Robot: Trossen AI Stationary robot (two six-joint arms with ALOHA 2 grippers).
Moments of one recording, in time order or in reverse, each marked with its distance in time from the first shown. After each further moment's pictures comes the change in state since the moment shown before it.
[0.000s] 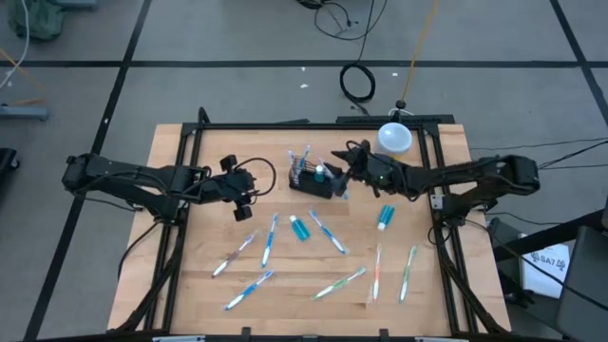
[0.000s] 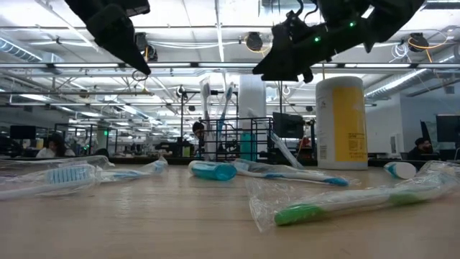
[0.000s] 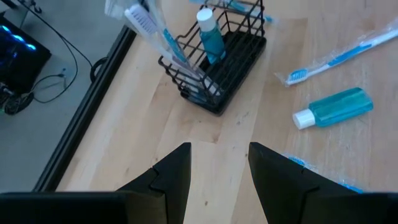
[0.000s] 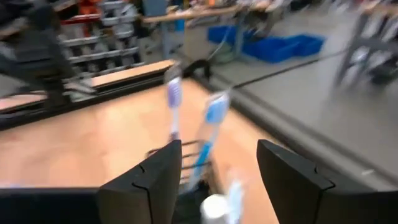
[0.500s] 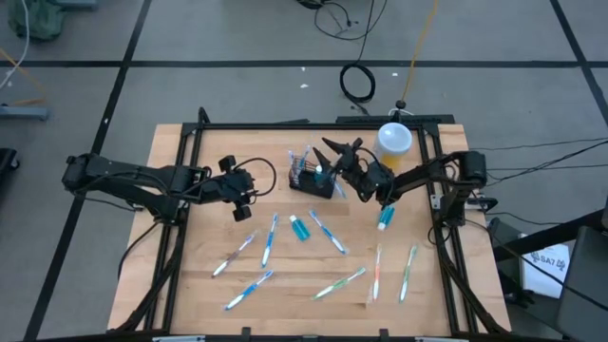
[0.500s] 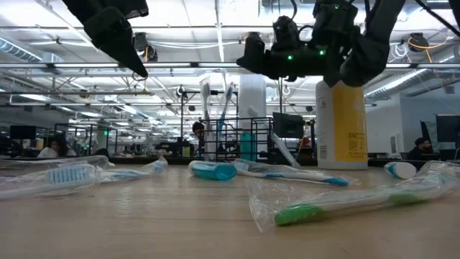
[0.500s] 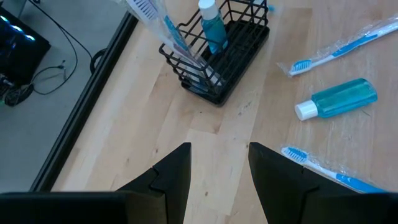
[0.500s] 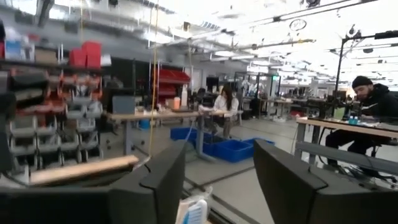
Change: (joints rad) left arm 0.000 0.000 0.000 -0.038 0.000 -0.025; right arm 0.003 0.411 -0.001 0.949 0.178 -0.377
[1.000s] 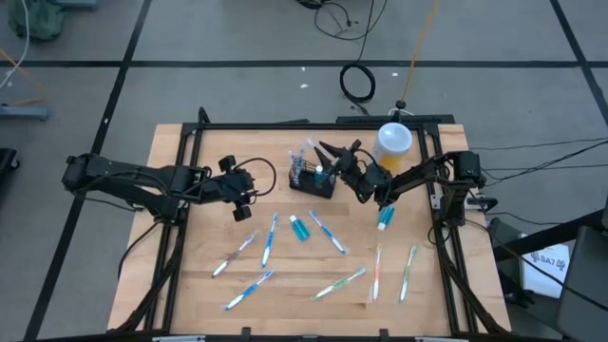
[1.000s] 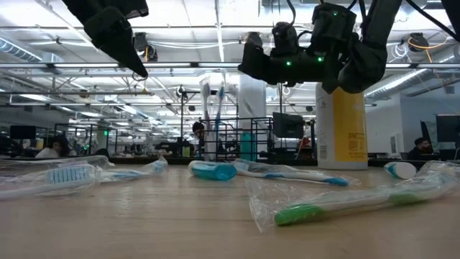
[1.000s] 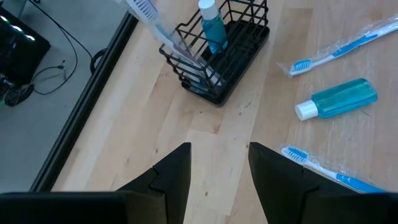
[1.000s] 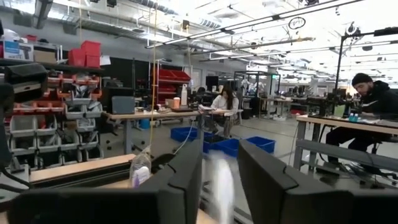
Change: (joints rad) left arm 0.000 0.000 0.000 0.000 0.000 0.000; right arm -0.001 0.072 0.000 0.091 0.006 0.015
